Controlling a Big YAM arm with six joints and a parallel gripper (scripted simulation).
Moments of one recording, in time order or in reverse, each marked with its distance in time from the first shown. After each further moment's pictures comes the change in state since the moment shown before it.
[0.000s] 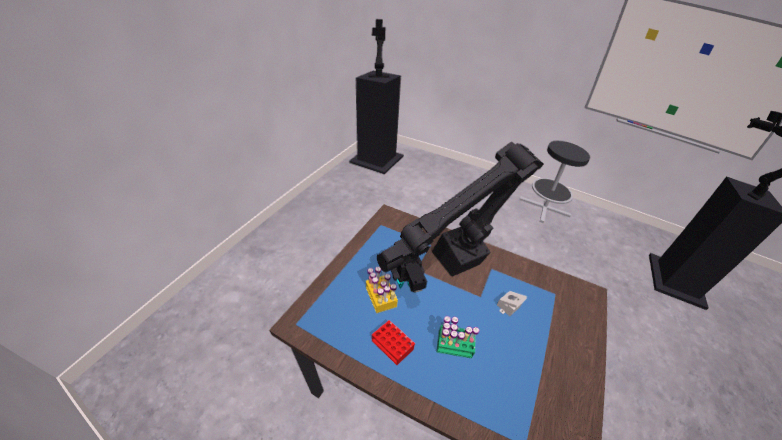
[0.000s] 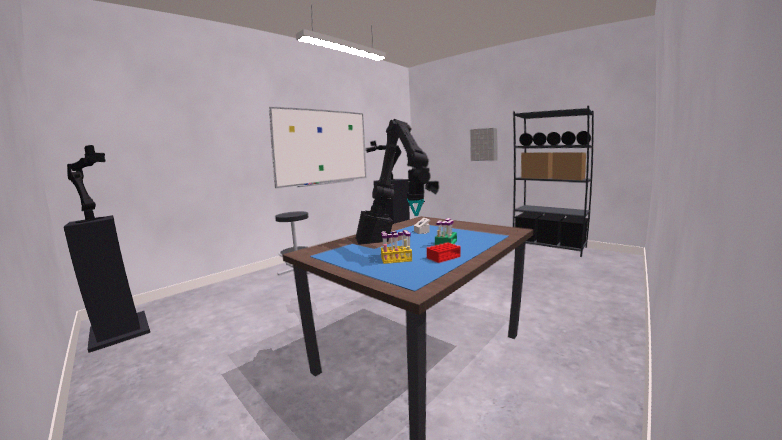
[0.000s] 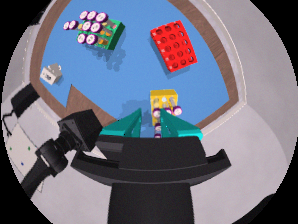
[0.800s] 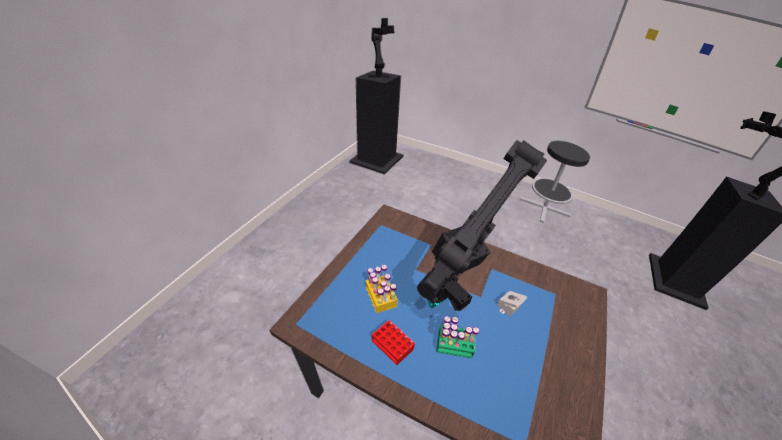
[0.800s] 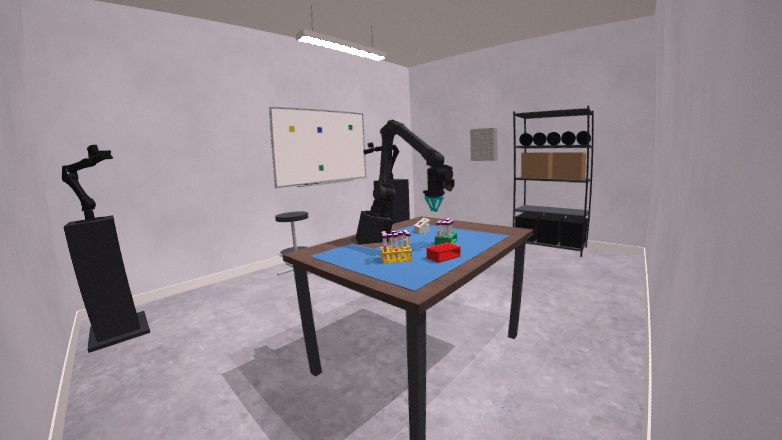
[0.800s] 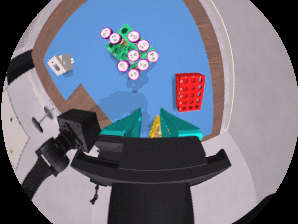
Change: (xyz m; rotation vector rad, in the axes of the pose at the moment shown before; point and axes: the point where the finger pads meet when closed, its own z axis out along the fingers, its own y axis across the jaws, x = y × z) arm -0.099 0.072 0.000 -0.007 -0.001 -0.327
